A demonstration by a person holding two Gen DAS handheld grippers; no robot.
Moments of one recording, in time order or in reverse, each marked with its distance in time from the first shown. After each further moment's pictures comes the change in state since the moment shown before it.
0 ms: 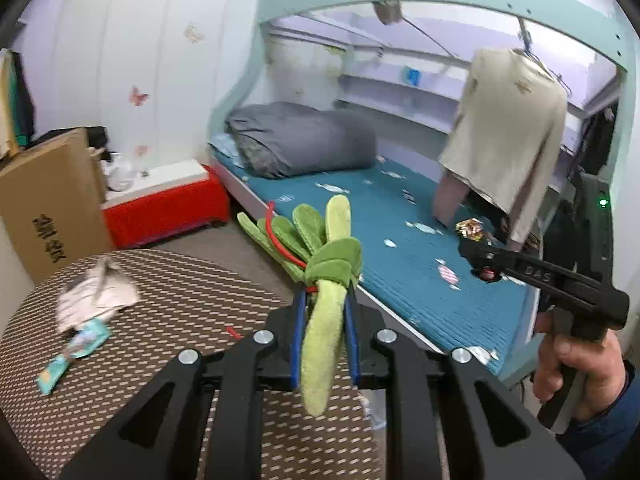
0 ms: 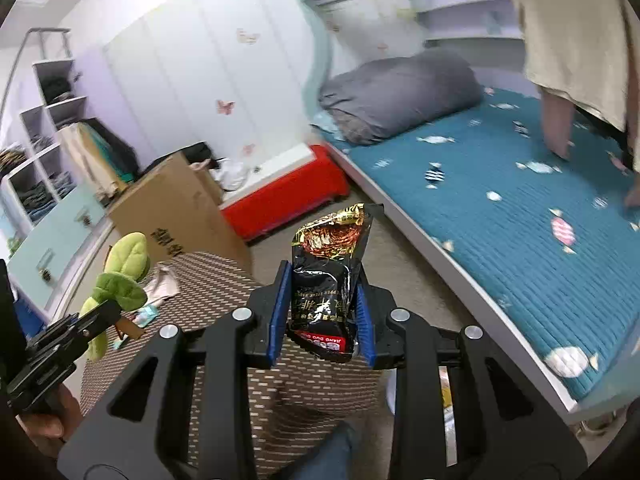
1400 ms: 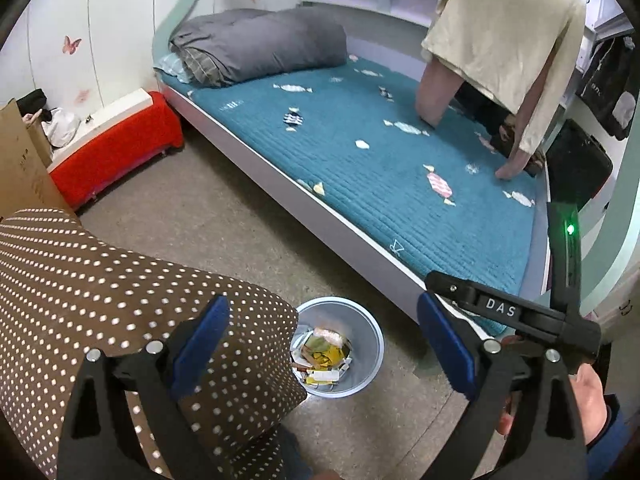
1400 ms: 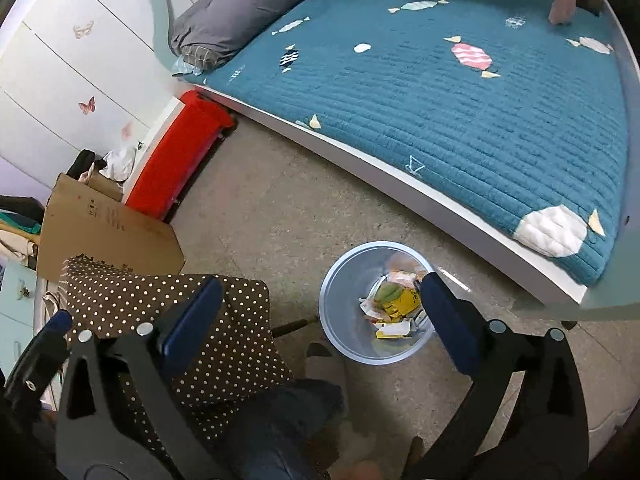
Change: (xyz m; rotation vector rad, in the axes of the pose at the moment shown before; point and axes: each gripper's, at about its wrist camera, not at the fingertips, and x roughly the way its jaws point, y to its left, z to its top) left arm 0.185 -0.081 -0.035 0.068 0.332 -0.040; right arm 0.097 -0.165 -0.084 0.385 0.284 -0.225
